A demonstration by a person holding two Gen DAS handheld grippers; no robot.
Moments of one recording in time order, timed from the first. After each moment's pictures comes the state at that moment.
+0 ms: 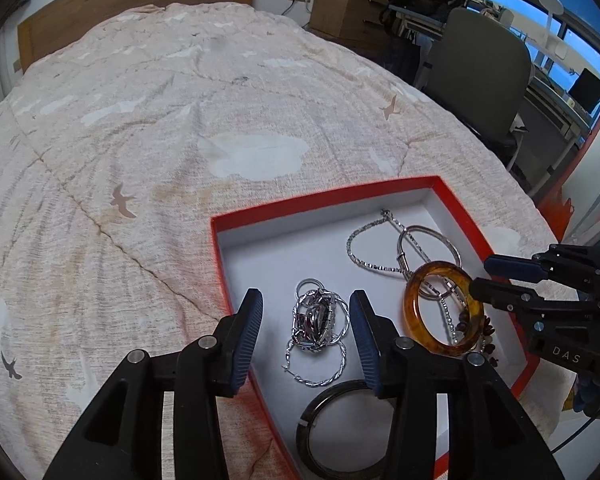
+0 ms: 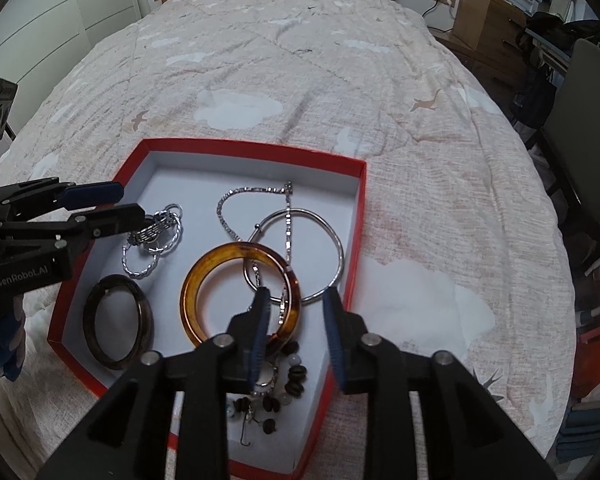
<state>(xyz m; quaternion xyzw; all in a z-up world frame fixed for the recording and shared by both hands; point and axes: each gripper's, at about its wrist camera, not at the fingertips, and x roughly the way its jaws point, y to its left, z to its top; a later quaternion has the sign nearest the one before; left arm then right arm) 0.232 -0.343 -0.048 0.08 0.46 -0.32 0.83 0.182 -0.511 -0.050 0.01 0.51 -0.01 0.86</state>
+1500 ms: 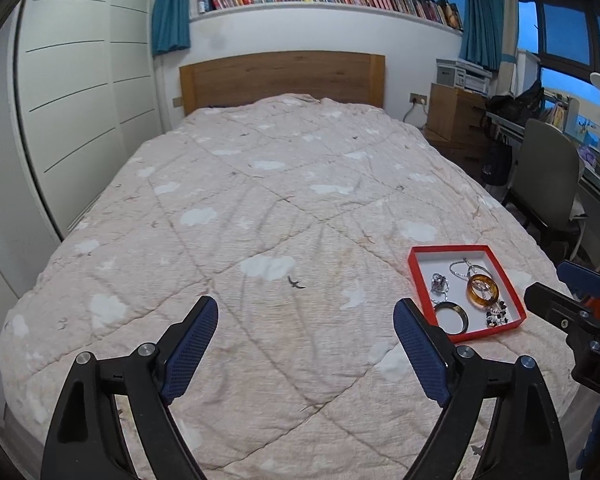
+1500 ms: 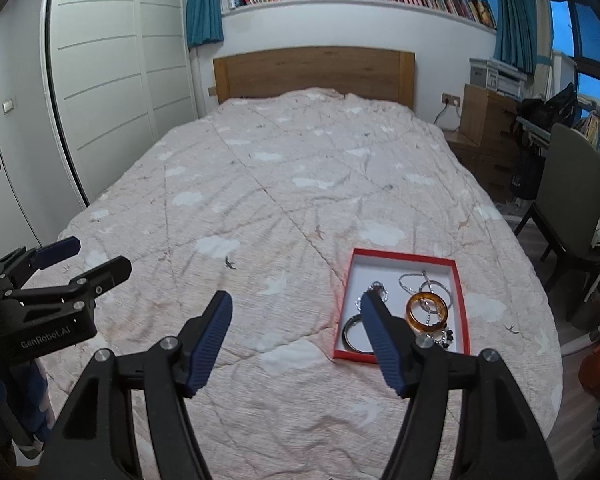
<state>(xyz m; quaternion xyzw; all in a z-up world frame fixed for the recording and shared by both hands) 0.044 -0.097 0.128 0.04 0.32 -0.10 0.94 0.020 -0.272 0.143 0.02 0.33 0.01 0.94</state>
